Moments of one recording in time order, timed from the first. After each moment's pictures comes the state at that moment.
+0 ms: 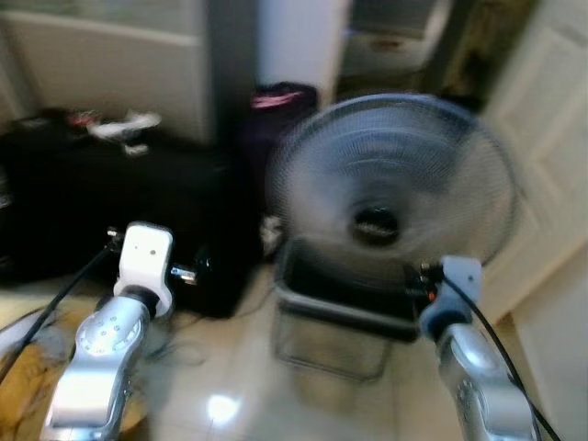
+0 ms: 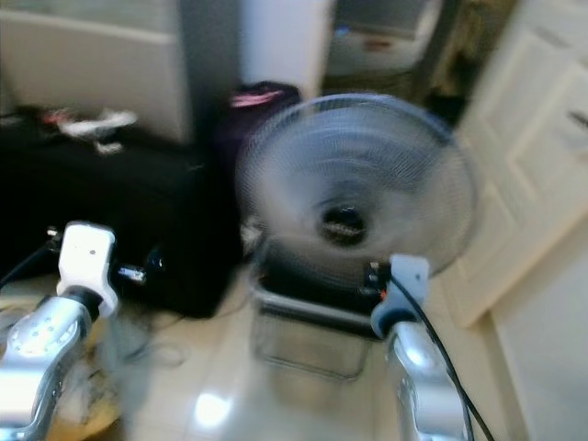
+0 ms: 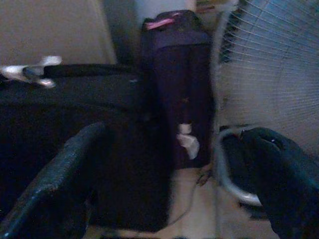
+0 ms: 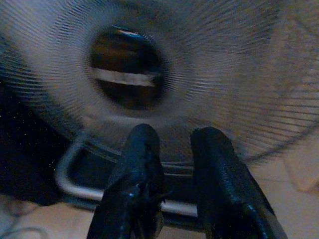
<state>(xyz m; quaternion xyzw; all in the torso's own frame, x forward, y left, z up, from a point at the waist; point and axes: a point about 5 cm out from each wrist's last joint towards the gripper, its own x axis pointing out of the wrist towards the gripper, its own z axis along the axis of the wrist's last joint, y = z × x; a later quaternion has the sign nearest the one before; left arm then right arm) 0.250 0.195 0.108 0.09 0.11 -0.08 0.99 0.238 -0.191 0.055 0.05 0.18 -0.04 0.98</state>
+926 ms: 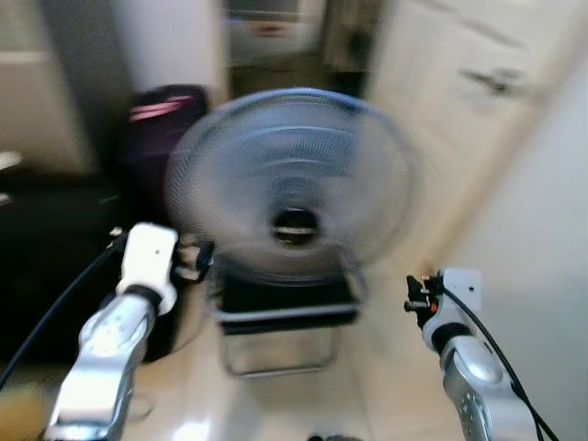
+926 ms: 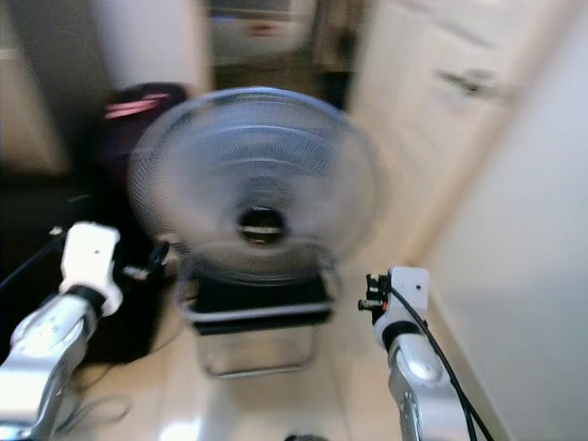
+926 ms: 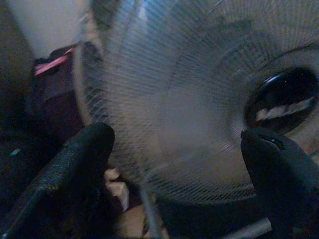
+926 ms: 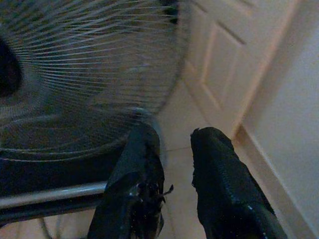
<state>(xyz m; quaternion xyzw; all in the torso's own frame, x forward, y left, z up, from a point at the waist) 0.257 0.200 0.116 0.11 0.08 -0.07 0.99 0.234 -0.180 0.054 0.04 0.18 -0.01 0.98</state>
